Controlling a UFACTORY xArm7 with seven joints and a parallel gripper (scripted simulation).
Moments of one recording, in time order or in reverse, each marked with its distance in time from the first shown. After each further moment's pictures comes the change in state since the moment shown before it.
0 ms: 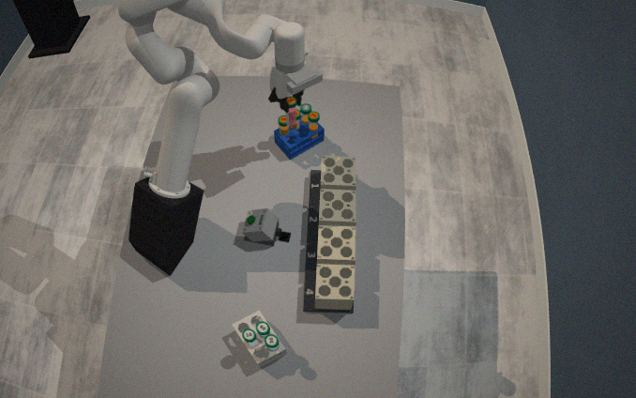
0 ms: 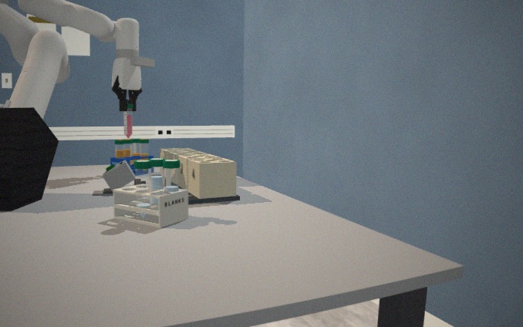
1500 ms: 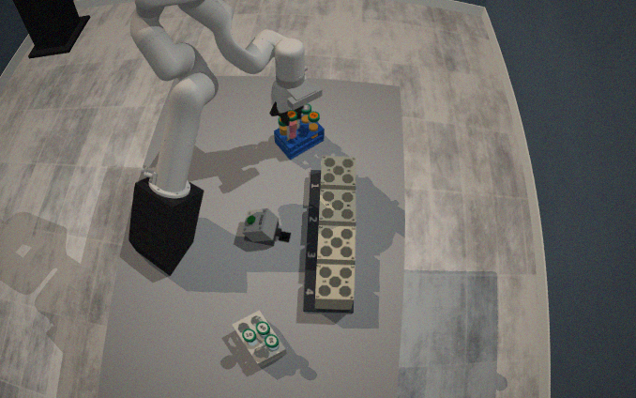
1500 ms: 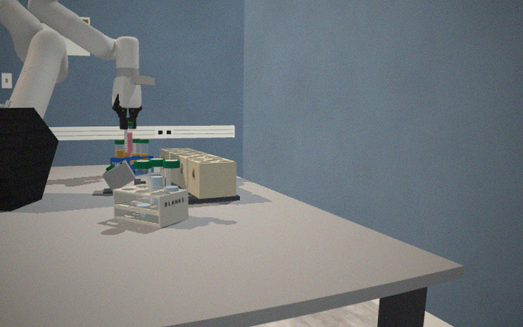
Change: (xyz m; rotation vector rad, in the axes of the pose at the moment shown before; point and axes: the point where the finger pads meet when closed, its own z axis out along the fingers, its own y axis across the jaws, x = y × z) arm 0.000 0.000 0.060 0.001 0.000 0.000
